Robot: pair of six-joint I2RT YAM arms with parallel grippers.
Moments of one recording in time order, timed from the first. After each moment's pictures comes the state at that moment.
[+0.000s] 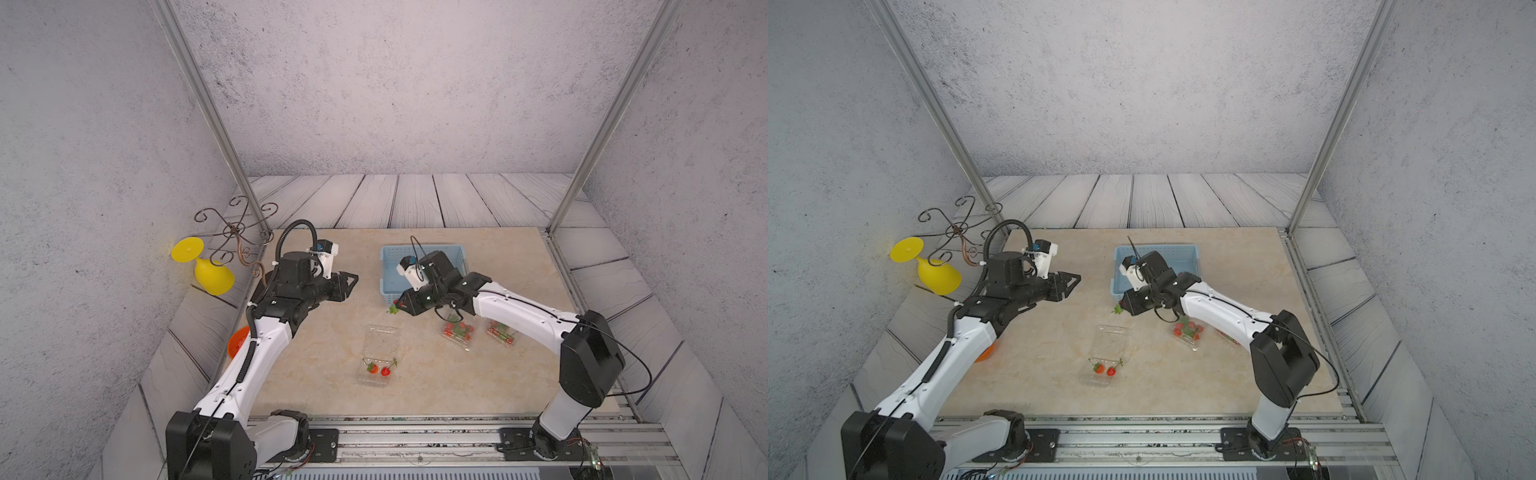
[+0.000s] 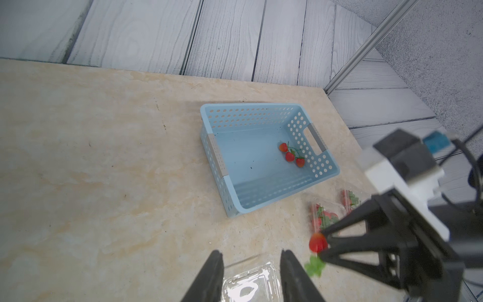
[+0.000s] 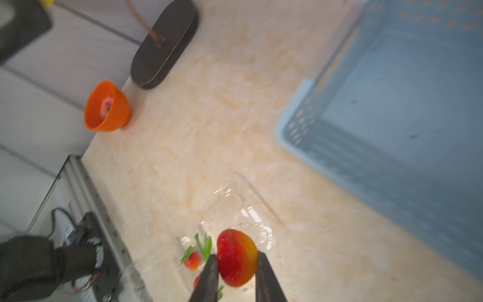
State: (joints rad) left arm -0.17 1.16 0.94 -0.33 0.48 -0.21; right arm 0.79 1.70 1.31 -0.47 -0.35 0.29
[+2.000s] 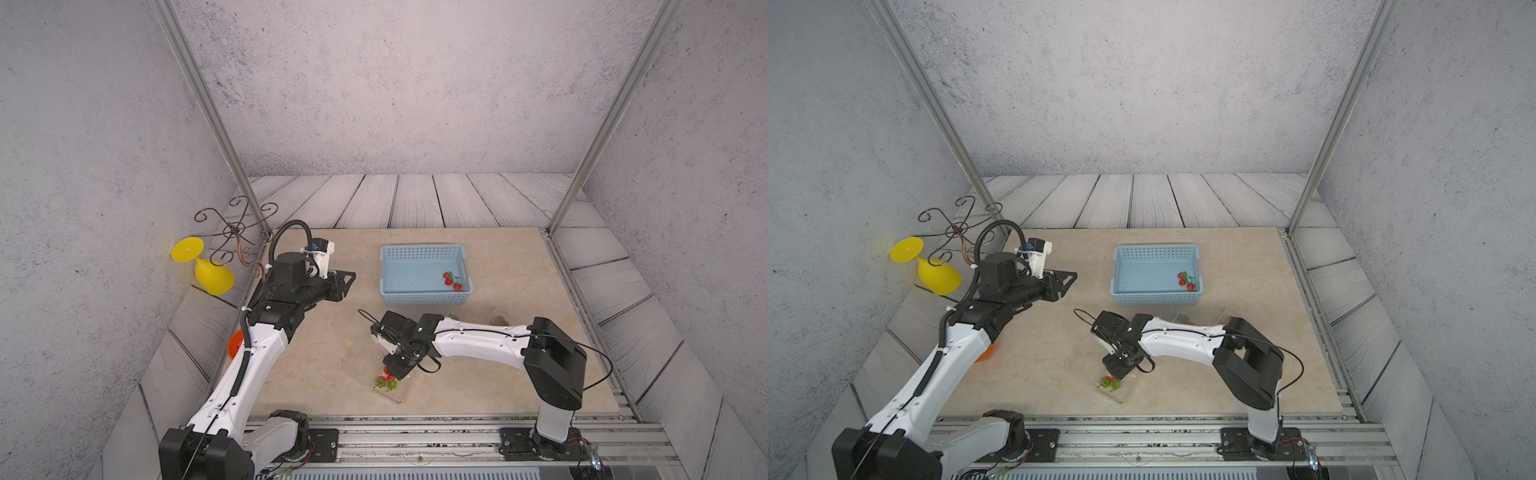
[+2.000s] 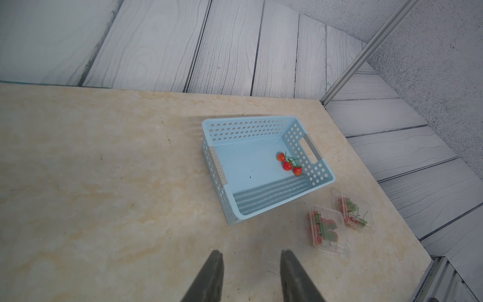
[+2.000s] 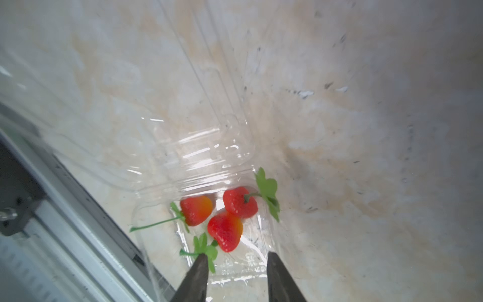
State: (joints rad) left arm -0.17 1.11 0.94 -0.33 0.46 -0.21; right arm 1.10 1.80 1.31 -0.72 -0.11 0.29
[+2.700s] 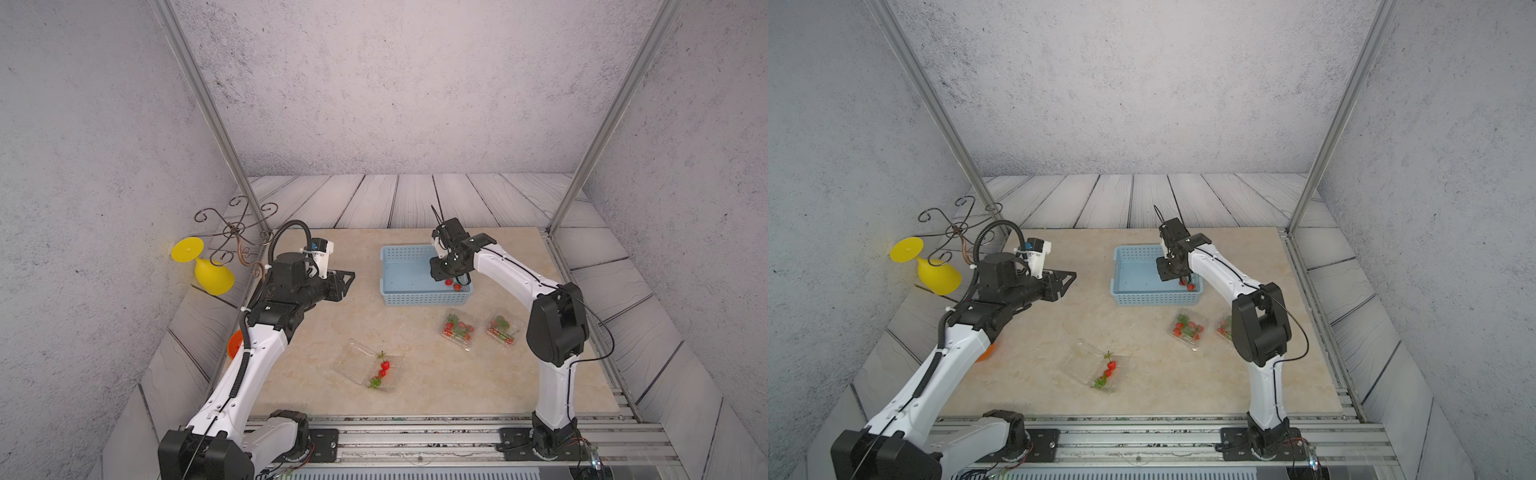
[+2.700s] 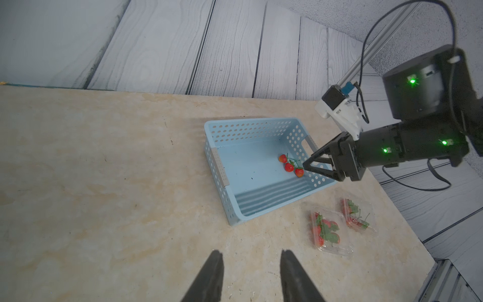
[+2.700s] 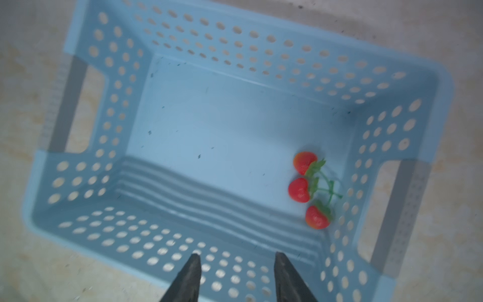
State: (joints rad) left arm -0.17 1.10 0.94 -0.33 0.45 -0.21; right arm 0.48 2.06 1.84 -0.89 0.00 0.15
